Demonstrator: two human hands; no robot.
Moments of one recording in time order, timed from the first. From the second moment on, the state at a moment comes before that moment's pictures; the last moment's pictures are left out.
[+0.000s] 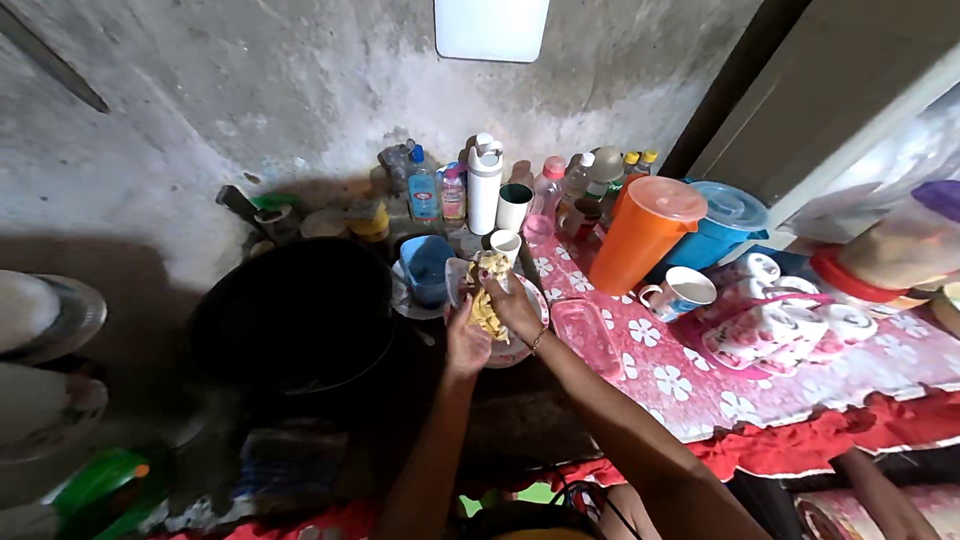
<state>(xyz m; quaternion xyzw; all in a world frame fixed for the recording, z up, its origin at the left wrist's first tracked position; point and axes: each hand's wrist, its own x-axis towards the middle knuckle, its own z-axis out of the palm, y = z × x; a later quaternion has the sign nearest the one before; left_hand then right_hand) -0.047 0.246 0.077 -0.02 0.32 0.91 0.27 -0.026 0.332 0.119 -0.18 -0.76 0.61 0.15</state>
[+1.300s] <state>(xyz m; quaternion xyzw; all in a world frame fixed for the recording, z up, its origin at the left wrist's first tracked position) -0.053 0.214 0.089 0.06 0.52 0.81 0.25 -0.020 0.347 0.069 0.11 -0.91 0.33 0.24</state>
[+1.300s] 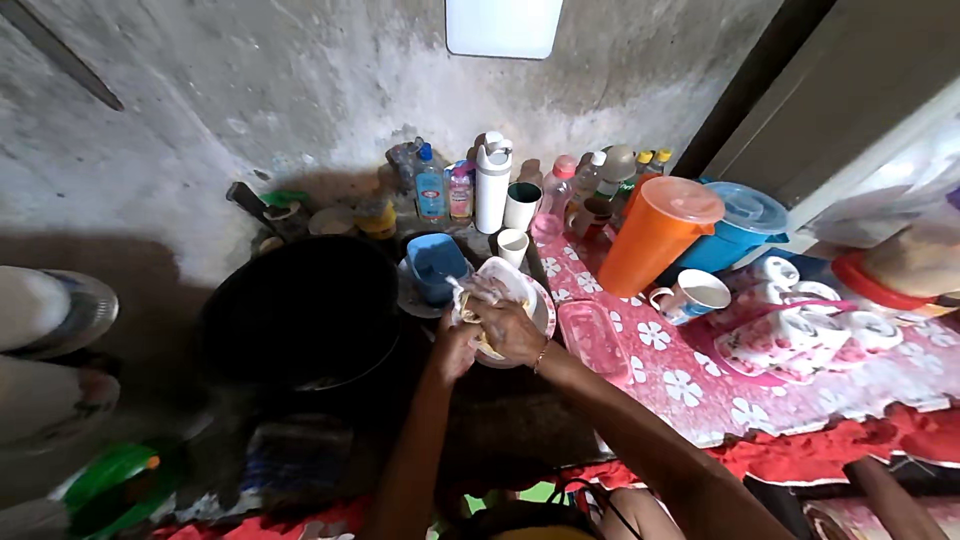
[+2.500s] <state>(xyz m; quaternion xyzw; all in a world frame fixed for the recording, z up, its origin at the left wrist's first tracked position) -0.058 0.224 0.091 0.14 0.60 0.75 0.21 -0.027 0.350 0.062 0.10 -0.89 0.24 0.38</state>
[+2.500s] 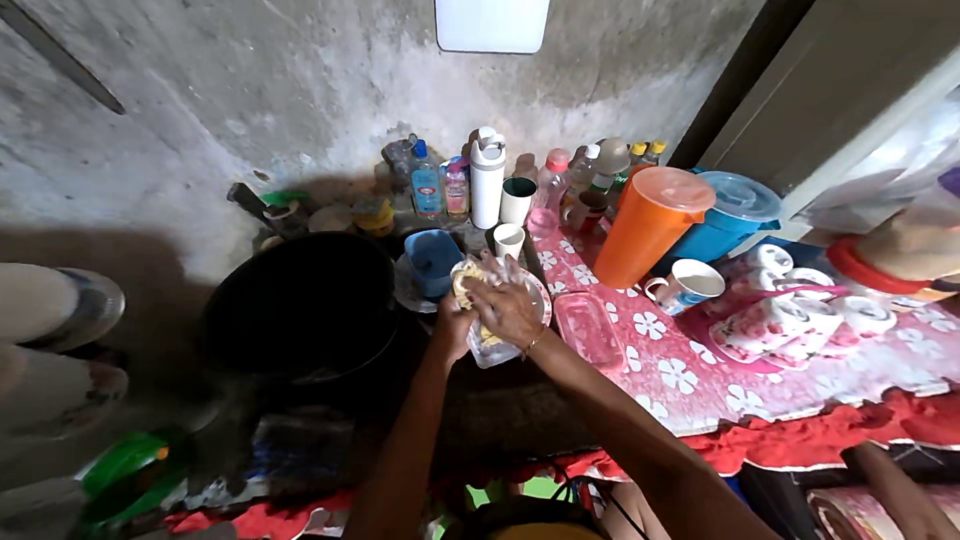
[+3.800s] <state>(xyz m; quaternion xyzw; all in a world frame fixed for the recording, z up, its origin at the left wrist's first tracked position) -0.067 0.216 0.097 0.15 0.63 0.72 0.24 -0.039 0.378 0.070 0.21 -0.88 0.21 0.37</state>
